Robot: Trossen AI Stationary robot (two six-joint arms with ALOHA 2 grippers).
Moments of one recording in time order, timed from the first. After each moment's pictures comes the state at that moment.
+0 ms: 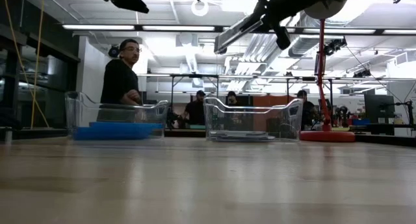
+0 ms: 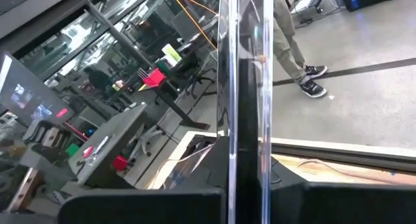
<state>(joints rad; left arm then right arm) 0.25 0.85 1.00 -0.55 -0.09 0.32 -0.29 1.26 0.91 0.24 0.41 0.76</state>
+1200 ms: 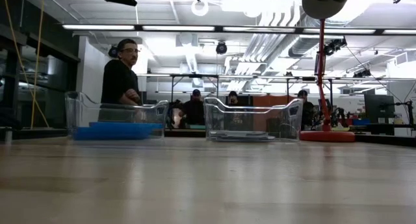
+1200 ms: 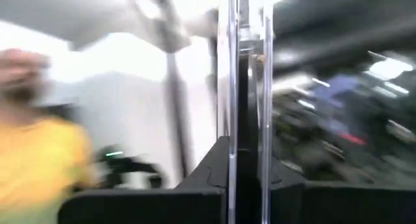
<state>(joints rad) 0.25 0.74 1.00 -0.63 -0.10 0.34 -0.31 1.26 0.91 0.97 -0.57 0.54</state>
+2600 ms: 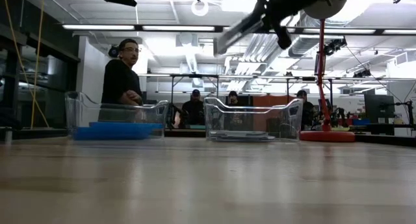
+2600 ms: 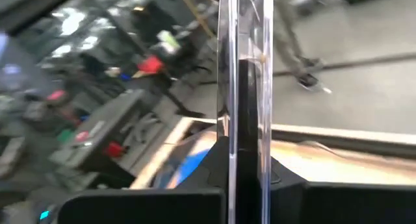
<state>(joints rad) 0.25 0.74 1.00 -0.63 -0.10 0.34 -0.23 1.26 0.91 0.22 0.43 0.74</state>
